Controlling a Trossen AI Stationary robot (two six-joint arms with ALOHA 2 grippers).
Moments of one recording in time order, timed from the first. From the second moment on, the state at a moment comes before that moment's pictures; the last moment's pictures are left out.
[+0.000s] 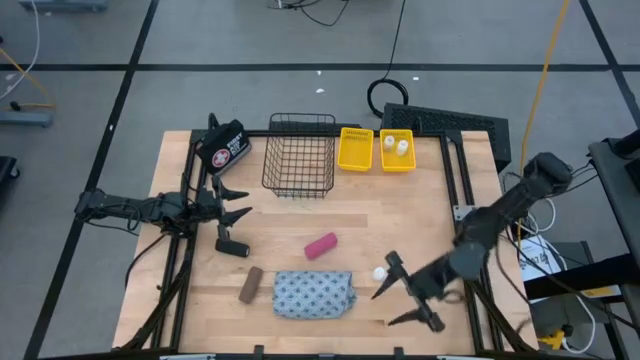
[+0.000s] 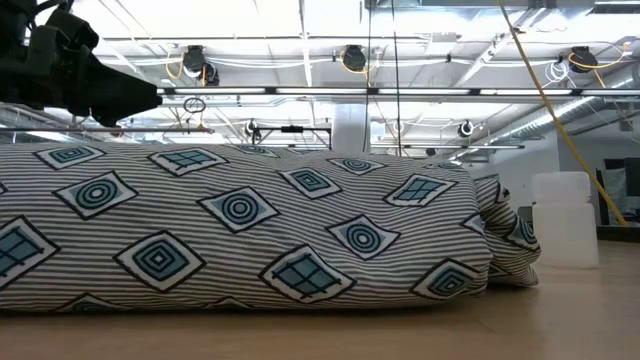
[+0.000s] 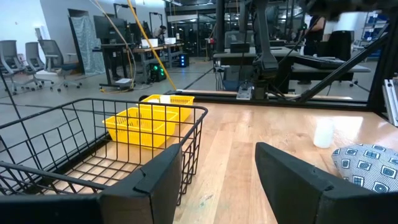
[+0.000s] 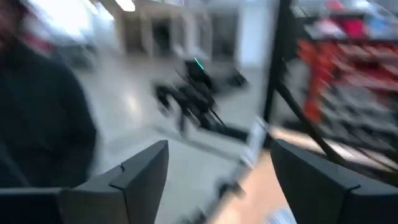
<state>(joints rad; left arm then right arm) -0.14 0.07 0.02 0.07 -0.37 0.02 0.72 1.24 0.82 0.42 0.18 -0.01</state>
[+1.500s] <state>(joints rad) -0.14 0.07 0.02 0.07 -0.37 0.02 0.69 1.48 0.75 -0.32 0.51 0.68</state>
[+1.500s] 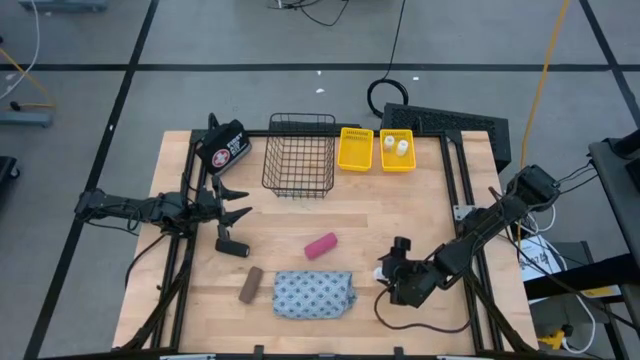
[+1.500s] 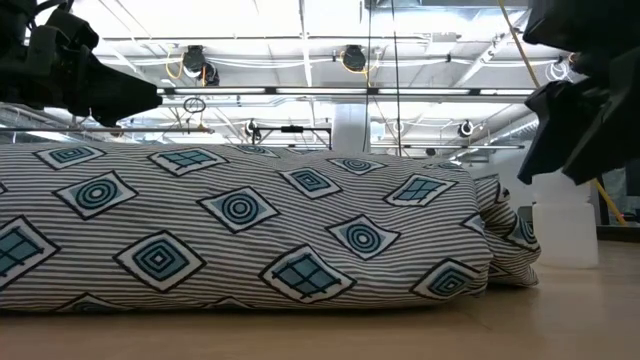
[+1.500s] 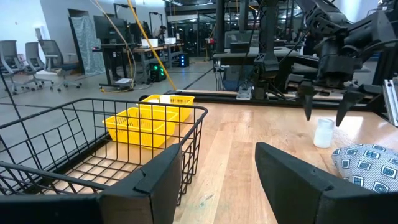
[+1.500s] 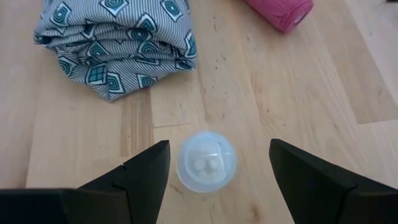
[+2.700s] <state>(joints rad) -0.14 0.07 0.02 0.07 -0.37 0.02 0.70 1.53 0.74 -0.26 0.47 0.64</state>
